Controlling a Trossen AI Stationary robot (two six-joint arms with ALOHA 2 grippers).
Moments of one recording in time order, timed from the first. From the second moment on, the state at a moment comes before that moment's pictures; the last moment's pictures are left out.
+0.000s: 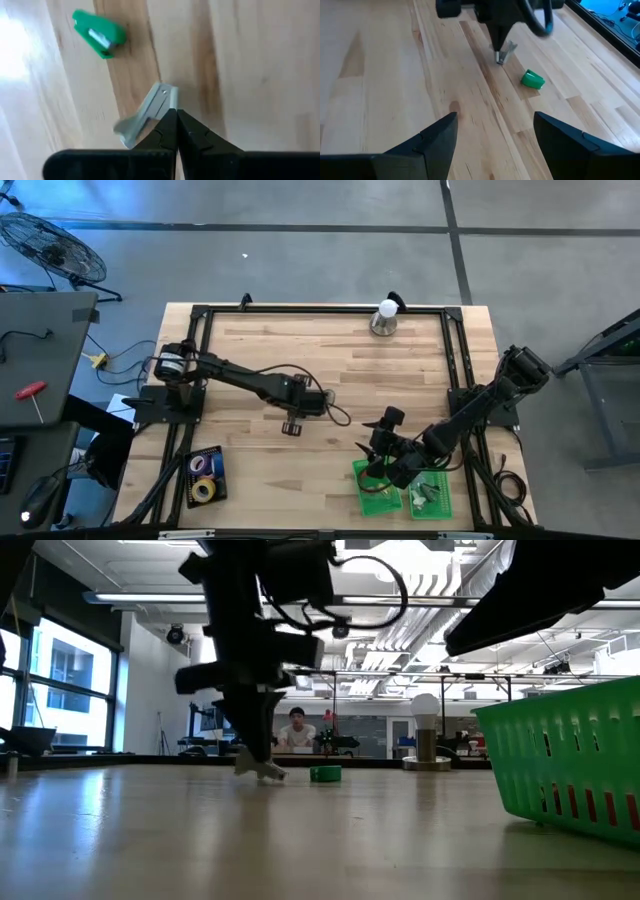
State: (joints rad) left arm -0.11 1.87 1.28 -0.70 -0.19 0.12; right arm 0.66 1.59 0.90 -0.26 0.86 0.65
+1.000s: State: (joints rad) left arm -0.54 1.59 1.50 -0.28 -0.41 0.17; right arm 0.67 1.59 0.90 -0.07 0.96 0.47
